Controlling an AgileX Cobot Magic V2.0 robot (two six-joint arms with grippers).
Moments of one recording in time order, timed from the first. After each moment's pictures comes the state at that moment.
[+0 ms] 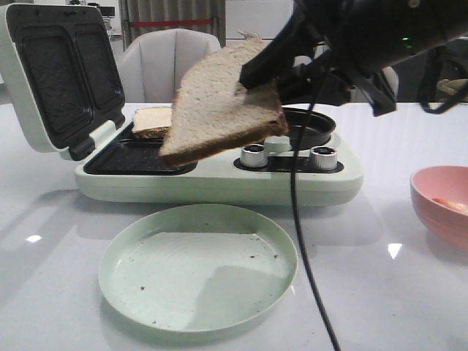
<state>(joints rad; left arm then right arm) -0.74 0.73 -0.85 0.21 0.97 -0.19 0.35 1.51 -0.85 1.70 0.51 -1.15</state>
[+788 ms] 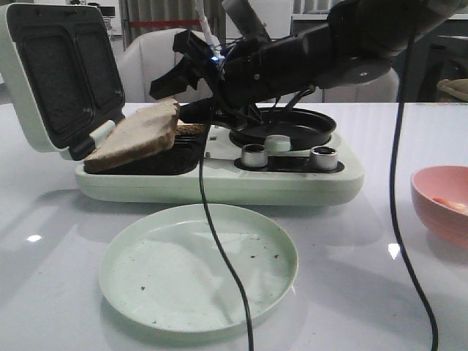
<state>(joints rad) -0.74 0.73 -0.85 0.21 0.97 -0.19 0.36 2.14 -1.47 1.78 0.68 -1.33</state>
